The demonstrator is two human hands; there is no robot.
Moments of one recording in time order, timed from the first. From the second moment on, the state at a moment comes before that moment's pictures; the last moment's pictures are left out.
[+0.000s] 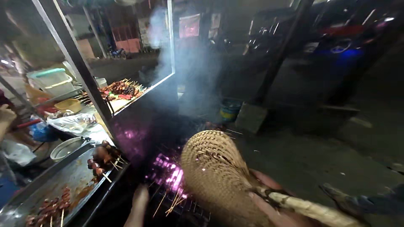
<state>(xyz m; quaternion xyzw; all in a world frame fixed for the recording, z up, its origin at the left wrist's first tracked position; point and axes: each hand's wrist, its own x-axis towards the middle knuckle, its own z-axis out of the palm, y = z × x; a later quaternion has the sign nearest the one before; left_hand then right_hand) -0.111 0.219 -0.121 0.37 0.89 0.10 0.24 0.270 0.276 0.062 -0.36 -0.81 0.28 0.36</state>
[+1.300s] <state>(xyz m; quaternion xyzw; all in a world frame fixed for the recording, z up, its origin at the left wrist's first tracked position) -0.070 0.214 -0.115 0.43 0.83 0.09 0.33 0.278 0.276 0.058 -0.32 -0.83 0.26 0.38</state>
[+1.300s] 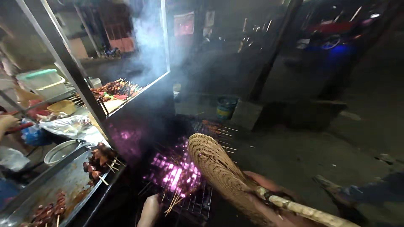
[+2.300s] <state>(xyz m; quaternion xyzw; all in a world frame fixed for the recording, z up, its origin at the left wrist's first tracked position) -0.057 0.225 -0.124 0.42 0.84 0.13 0.32 0.294 0.276 0.059 -0.35 -0.82 0.25 0.39</state>
